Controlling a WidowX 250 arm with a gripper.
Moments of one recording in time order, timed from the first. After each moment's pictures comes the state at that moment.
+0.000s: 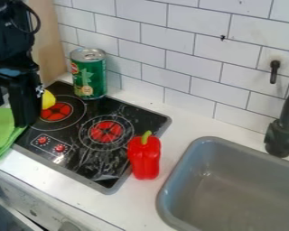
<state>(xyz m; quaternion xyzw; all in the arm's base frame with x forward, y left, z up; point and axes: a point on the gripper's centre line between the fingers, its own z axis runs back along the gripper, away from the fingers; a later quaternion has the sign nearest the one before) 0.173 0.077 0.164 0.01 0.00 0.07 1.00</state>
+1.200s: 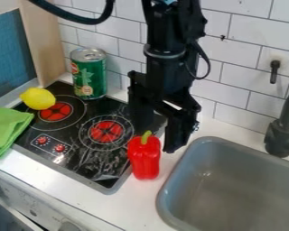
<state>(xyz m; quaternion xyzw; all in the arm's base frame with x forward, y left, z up) 0.270 -0.055 0.124 0.00 -0.01 -0.13 0.99</state>
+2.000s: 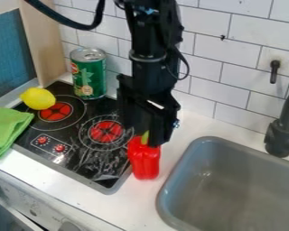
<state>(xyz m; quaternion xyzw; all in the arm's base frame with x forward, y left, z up) 0.282 -0.028 0.105 0.00 0.00 -0.13 0.99</state>
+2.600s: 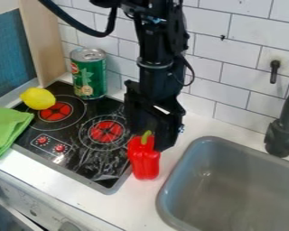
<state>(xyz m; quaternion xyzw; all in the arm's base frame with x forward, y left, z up) 0.291 -0.030 0.095 -0.01 0.01 -0.14 0.99</state>
